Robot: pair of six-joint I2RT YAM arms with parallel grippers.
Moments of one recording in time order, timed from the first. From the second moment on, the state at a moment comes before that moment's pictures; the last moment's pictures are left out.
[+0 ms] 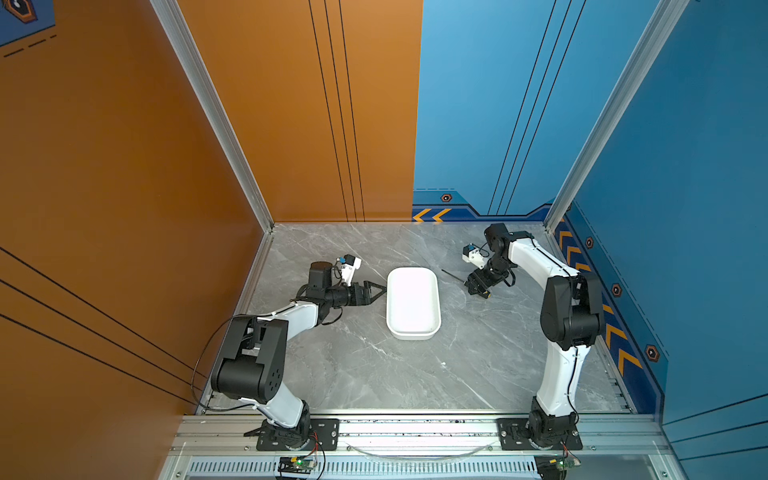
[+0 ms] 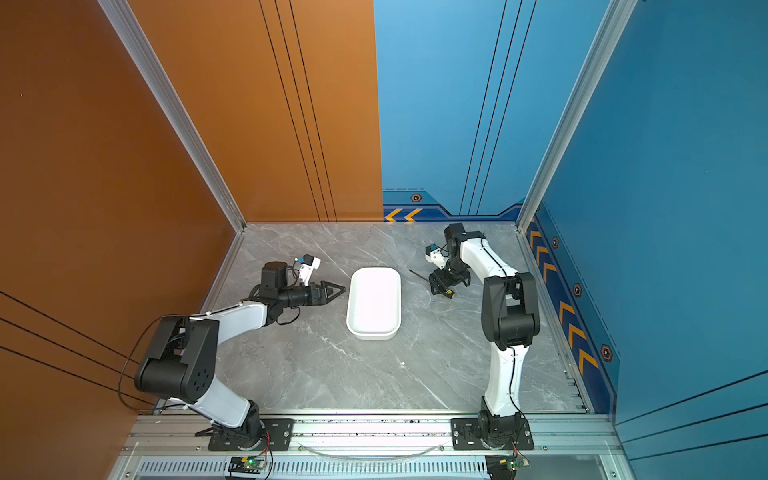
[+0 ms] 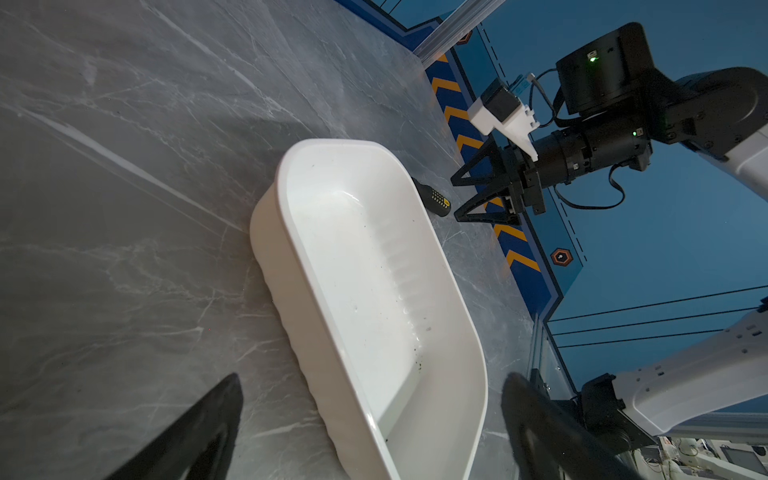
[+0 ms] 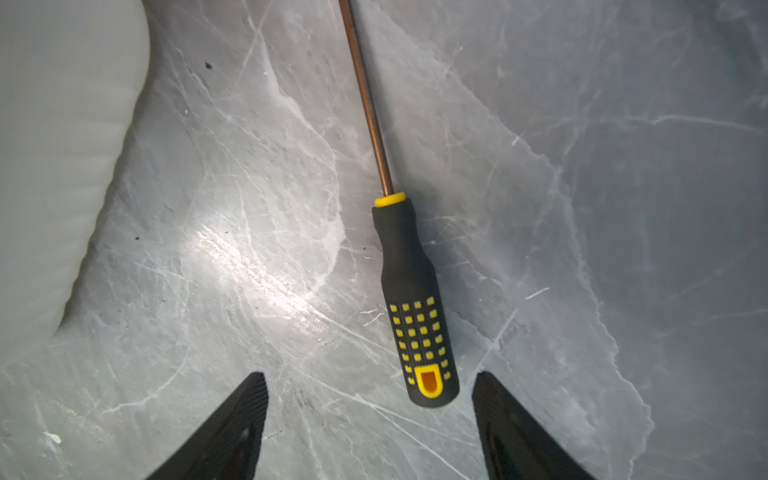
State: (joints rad) left arm -0.15 1.60 0.75 0.24 0.86 -0.41; right arm 0.14 2.04 1.63 -1.03 -0.16 -0.47
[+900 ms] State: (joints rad) left arm -0.15 1.60 0.75 0.26 0.86 -0.43; right arm 0.11 2.16 1.65 -0.96 -0.13 -0.61
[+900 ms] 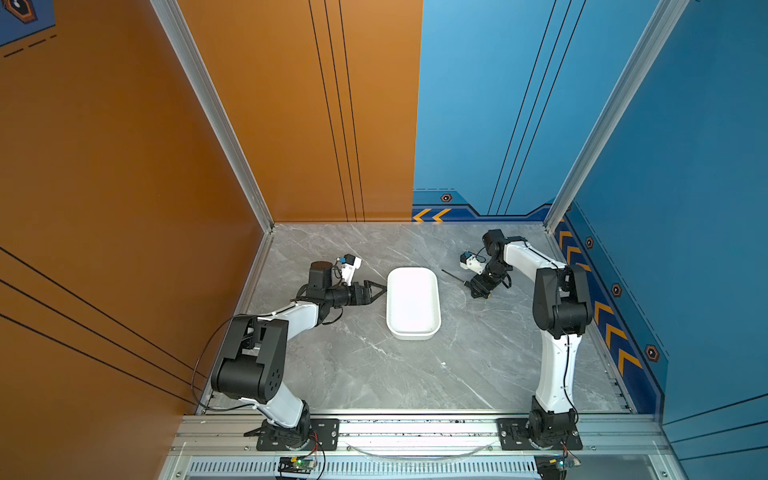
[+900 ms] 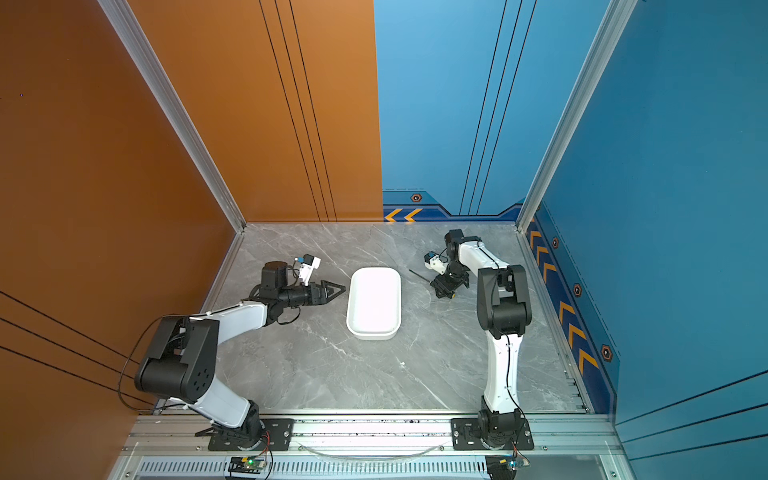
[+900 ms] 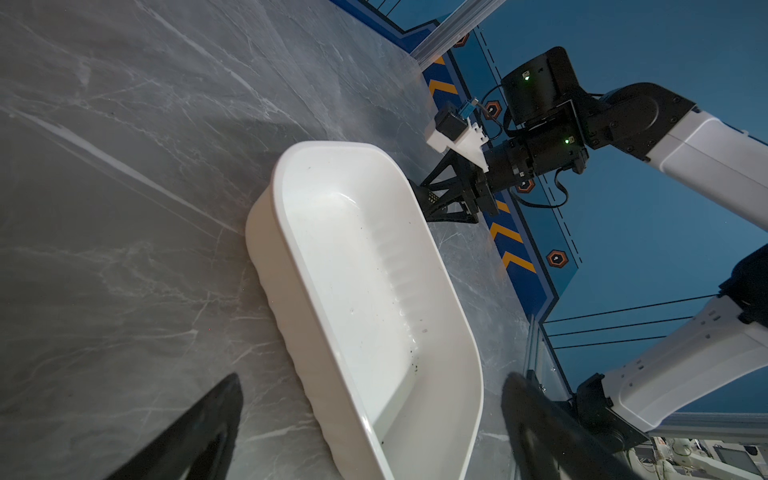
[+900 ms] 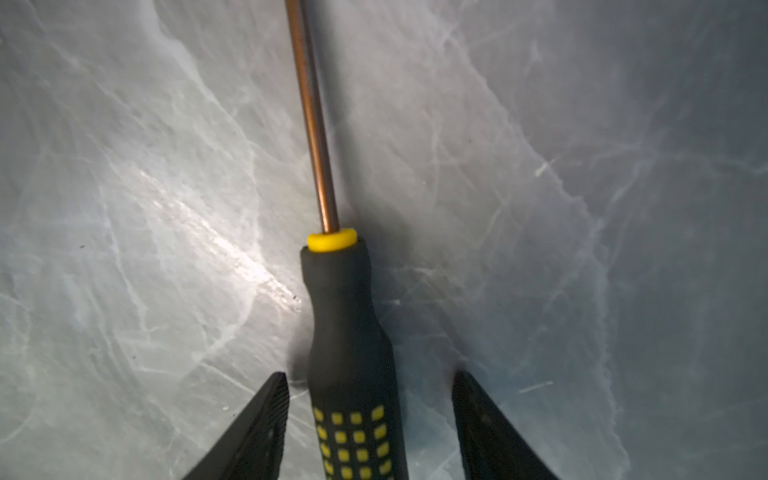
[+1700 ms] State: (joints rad) left arm -0.13 1.60 0.74 0.26 0.87 -0.43; right arm 0.12 2.17 1.67 -0.98 -0.11 -0.50
